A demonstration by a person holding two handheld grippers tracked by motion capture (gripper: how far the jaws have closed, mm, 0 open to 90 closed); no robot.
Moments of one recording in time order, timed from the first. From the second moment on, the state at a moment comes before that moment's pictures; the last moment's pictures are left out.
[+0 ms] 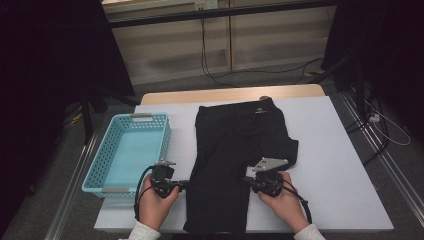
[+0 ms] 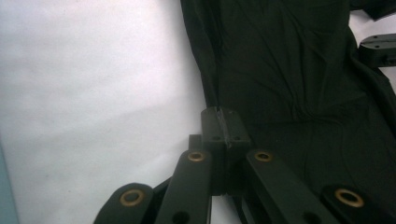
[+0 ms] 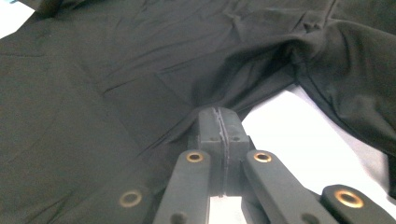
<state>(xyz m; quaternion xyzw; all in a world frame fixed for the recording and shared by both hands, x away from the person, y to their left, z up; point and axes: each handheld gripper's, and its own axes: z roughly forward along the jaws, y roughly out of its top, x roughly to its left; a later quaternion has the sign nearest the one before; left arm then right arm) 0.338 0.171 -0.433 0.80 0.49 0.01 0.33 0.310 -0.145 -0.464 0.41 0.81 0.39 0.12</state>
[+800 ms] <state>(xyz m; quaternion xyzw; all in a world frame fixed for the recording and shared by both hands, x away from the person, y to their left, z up) 0.400 0.147 -0.454 0.78 0.51 0.02 0.37 0.307 -0.155 -0.464 0.41 0.81 0.39 0.12</state>
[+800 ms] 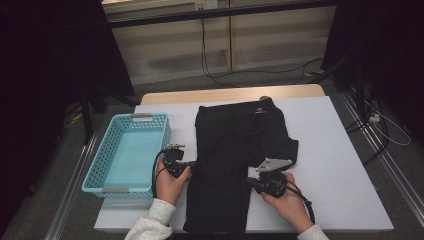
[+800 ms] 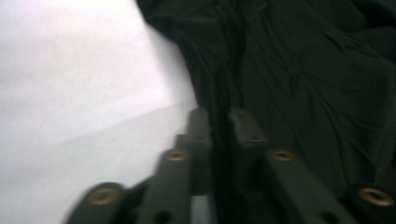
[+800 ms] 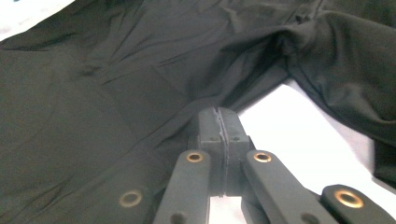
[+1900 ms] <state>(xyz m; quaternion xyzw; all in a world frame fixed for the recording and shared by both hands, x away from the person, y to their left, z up) 0.382 0.138 -0.433 0.81 0.43 0.05 0.38 0.341 -0.221 -0.450 0.49 0.75 0.36 0.25</state>
